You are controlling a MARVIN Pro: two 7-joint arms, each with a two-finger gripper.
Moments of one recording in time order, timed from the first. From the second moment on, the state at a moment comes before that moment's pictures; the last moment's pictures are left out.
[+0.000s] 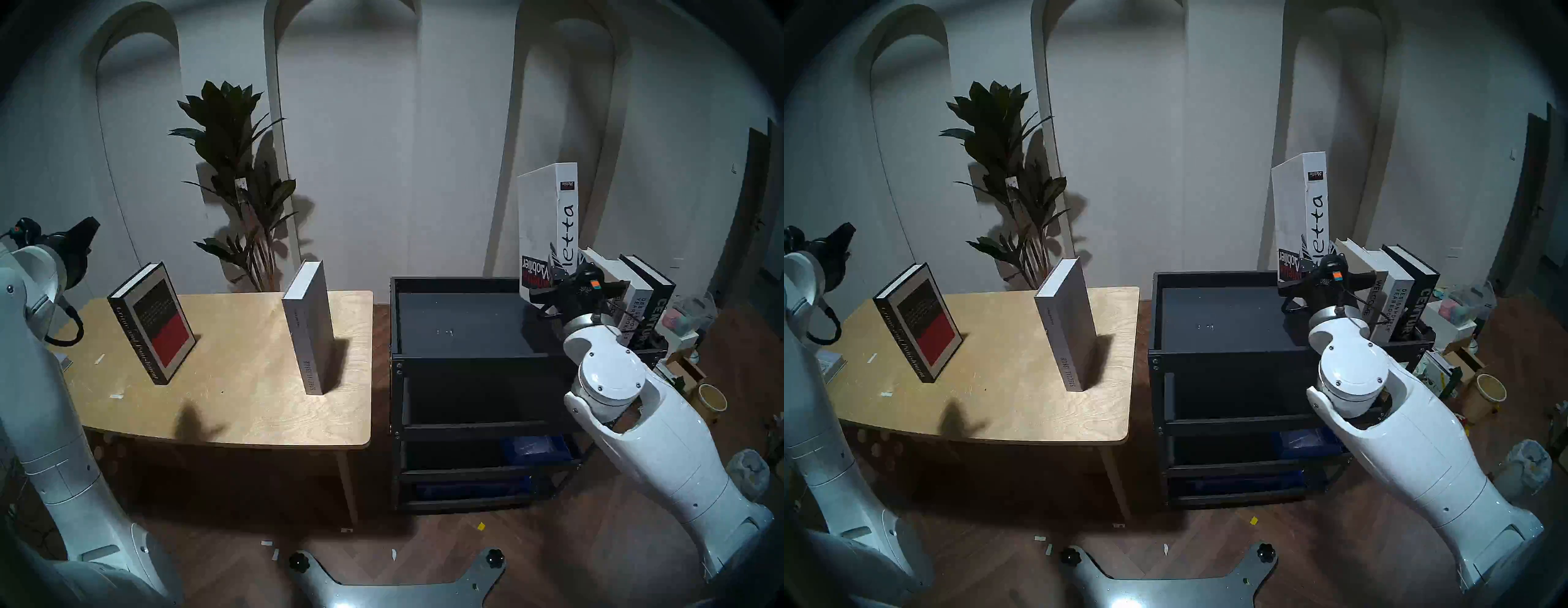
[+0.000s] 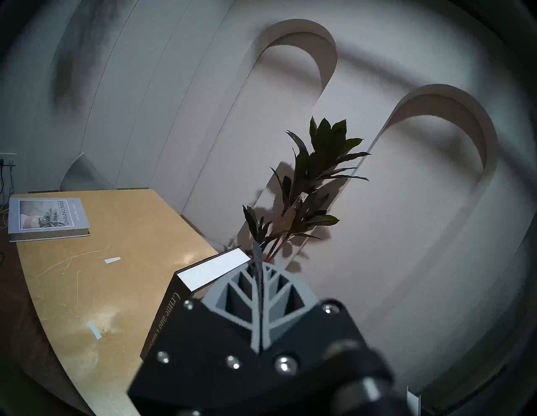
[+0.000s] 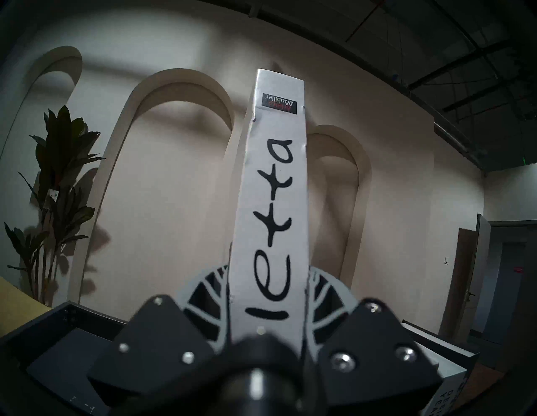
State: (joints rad) left arm 1.30 -1.20 -2.20 -2.17 -1.19 0.96 0.84; right arm -1.48 -0.79 1.27 -1.96 0.38 0.07 -0.60
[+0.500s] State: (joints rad) left arm 1.42 -1.18 -2.21 -2.20 -1.15 0.96 0.76; right arm -1.58 -0.68 1.36 -1.98 0.51 0.07 -0.46
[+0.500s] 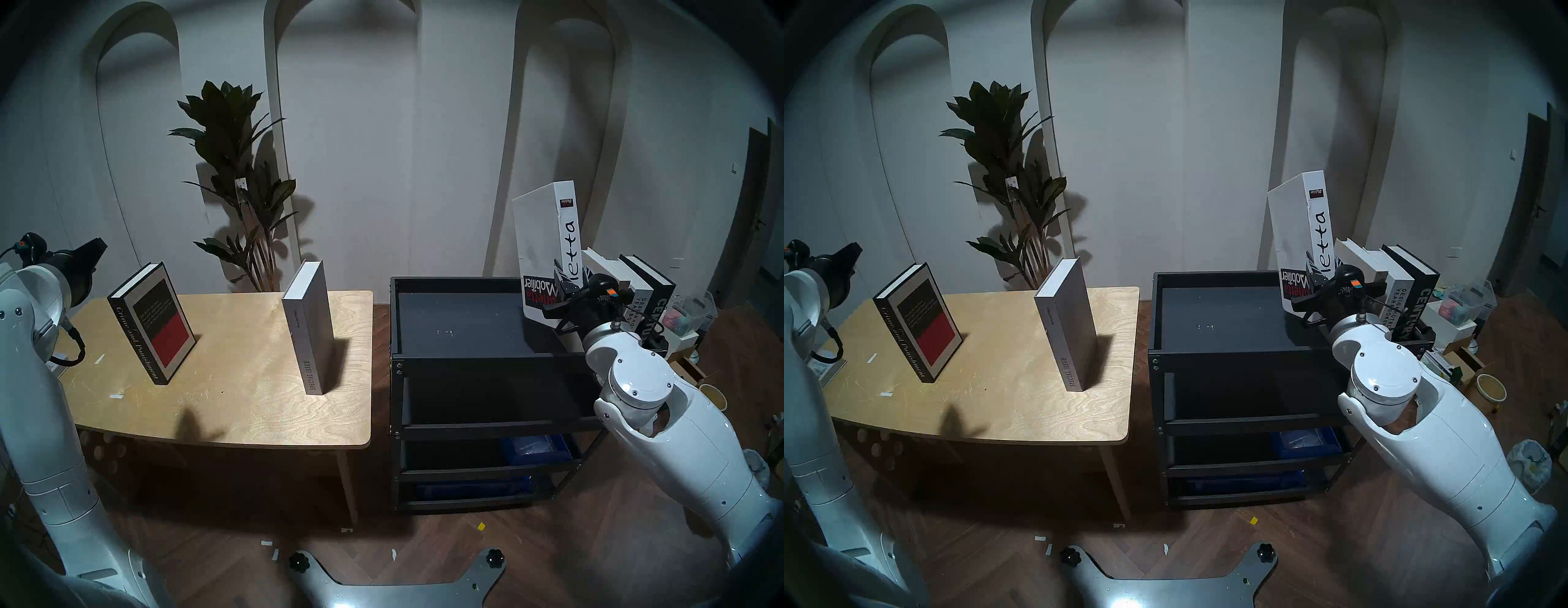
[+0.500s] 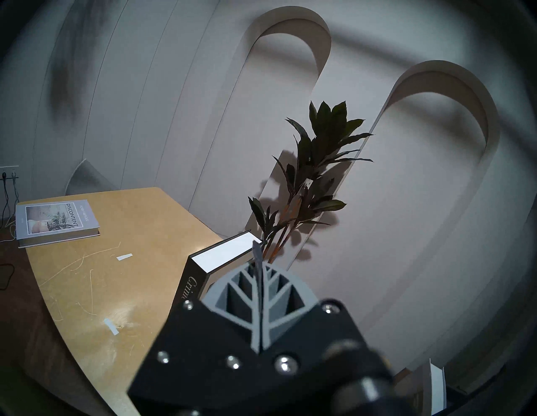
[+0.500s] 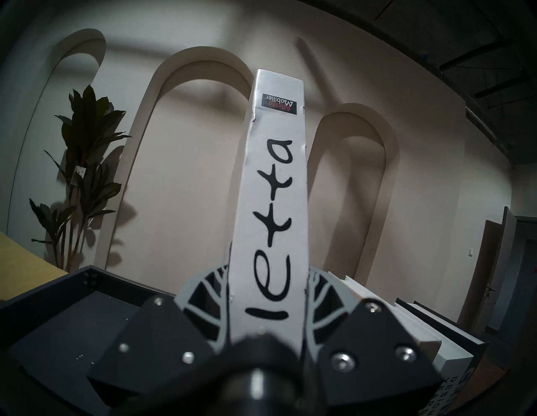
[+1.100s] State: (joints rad) left arm 1.56 -1.16 -2.21 -2.22 -1.08 0.94 0.62; right arm -1.68 -0.57 1.46 -1.91 0.67 0.07 -0.28
